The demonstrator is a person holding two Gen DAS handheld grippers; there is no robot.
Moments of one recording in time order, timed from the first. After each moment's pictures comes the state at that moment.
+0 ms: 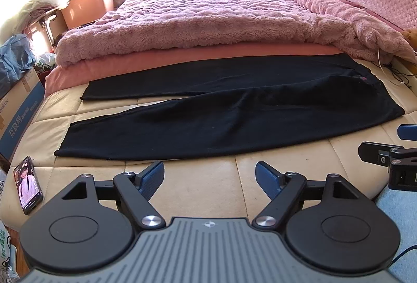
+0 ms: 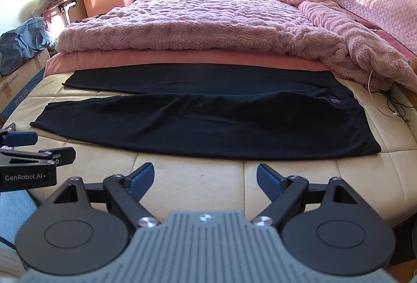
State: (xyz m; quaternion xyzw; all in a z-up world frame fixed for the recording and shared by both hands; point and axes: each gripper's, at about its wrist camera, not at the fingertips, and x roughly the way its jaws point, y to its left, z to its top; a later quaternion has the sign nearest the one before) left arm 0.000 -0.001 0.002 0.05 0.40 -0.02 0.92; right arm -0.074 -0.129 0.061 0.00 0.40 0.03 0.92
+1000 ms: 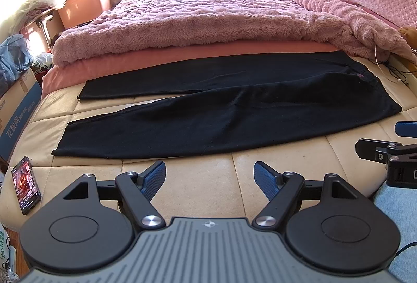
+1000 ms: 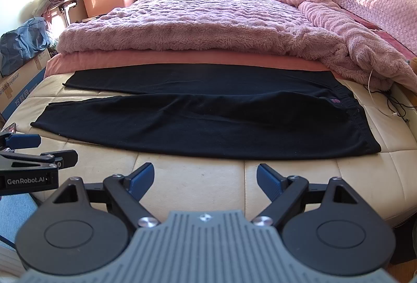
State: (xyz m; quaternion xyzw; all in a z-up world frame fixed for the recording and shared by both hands) left arm -0.001 -0.002 -0.001 0.05 0.40 -0.03 0.92; right arm -0.070 -0.124 0.066 0.00 0.40 0.03 0.92
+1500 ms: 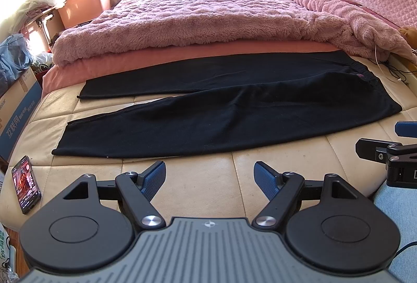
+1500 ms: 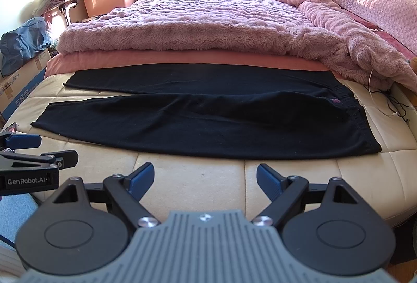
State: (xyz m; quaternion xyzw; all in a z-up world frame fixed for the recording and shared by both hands) left arm -0.001 -0.003 -0.002 0.05 0.40 -0.03 0.92; right arm -0.072 -0.125 0.065 0.00 0.40 0.03 0.92
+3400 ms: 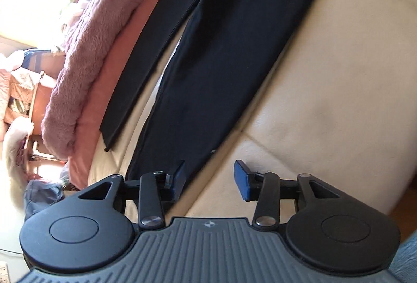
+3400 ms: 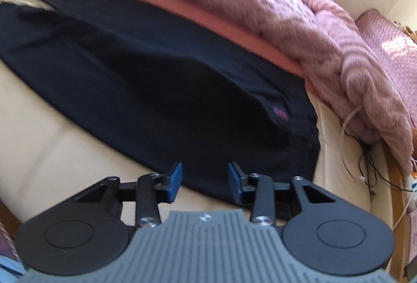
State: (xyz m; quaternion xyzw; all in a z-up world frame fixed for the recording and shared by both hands) left arm 0.090 0.116 -0.139 0.49 0.42 -0.11 0.75; right arm 0.063 -0.335 -0.032 -0.23 0.46 0.06 0.86
